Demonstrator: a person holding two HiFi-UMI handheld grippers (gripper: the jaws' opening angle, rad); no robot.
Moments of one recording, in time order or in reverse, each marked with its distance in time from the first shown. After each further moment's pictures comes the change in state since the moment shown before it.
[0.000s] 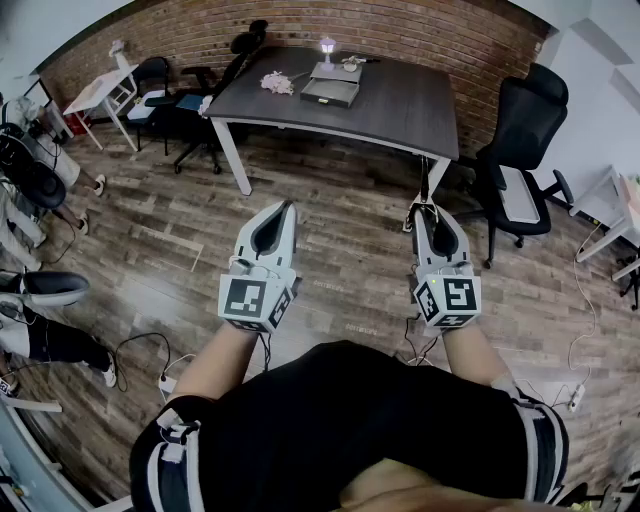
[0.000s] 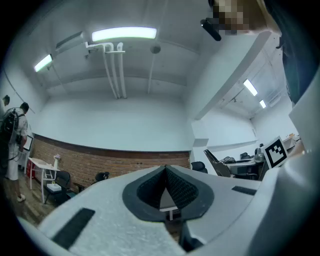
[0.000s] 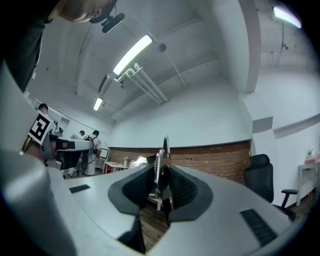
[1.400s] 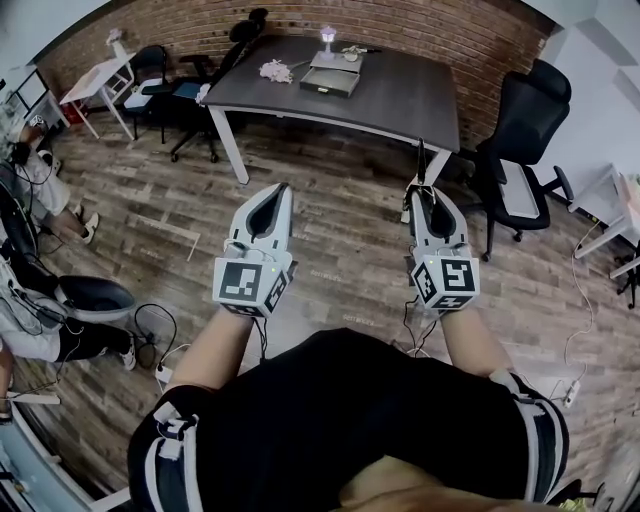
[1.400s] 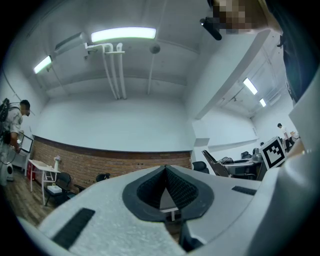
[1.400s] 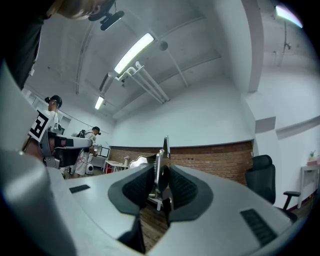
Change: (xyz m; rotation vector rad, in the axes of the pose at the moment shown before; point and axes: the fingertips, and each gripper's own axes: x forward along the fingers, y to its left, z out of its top) left arm 0.005 0.016 0.000 0.017 0.011 0.001; right arm 0.022 0.007 -0.006 0.000 0.011 0.009
